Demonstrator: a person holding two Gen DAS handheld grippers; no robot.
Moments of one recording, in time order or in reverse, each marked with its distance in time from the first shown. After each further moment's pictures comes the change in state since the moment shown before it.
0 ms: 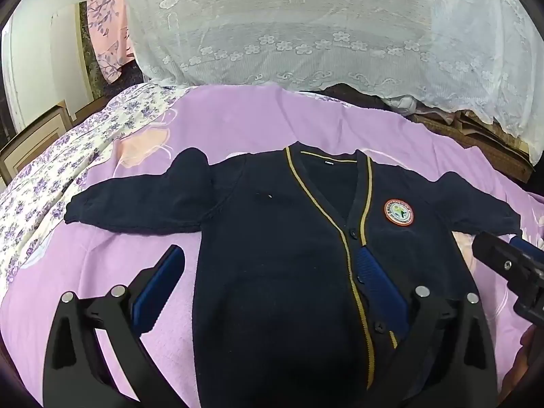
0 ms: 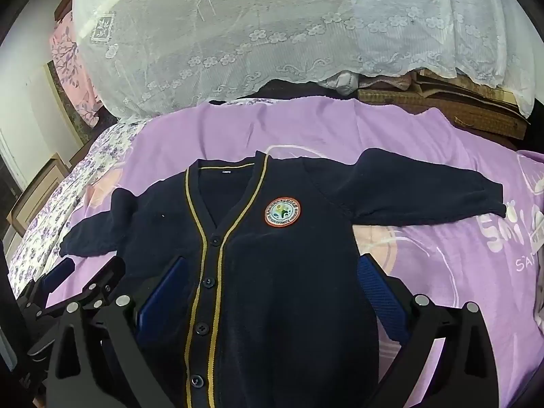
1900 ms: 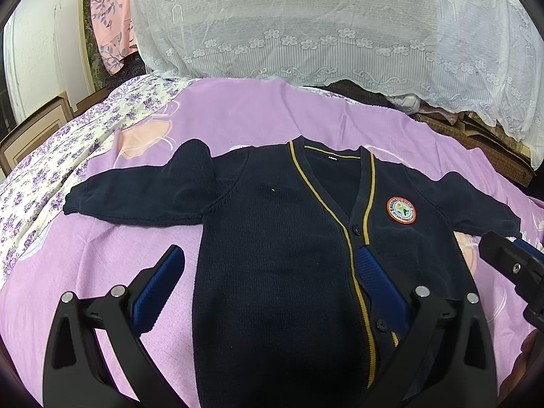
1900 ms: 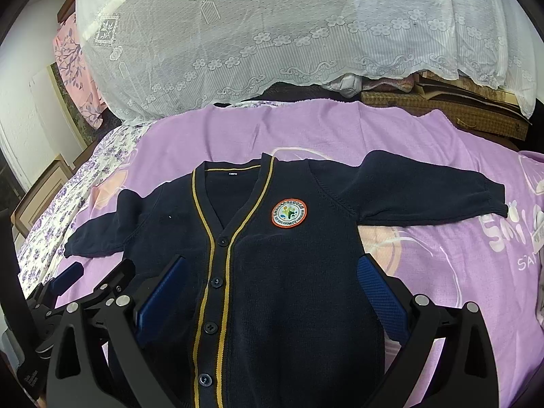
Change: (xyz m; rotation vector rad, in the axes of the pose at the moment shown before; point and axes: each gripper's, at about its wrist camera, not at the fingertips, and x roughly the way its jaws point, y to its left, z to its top) left arm 0.001 0.003 -0.002 -0.020 0.028 -0.004; right arm -0.004 0.006 -0.001 -0.004 -0.011 0.010
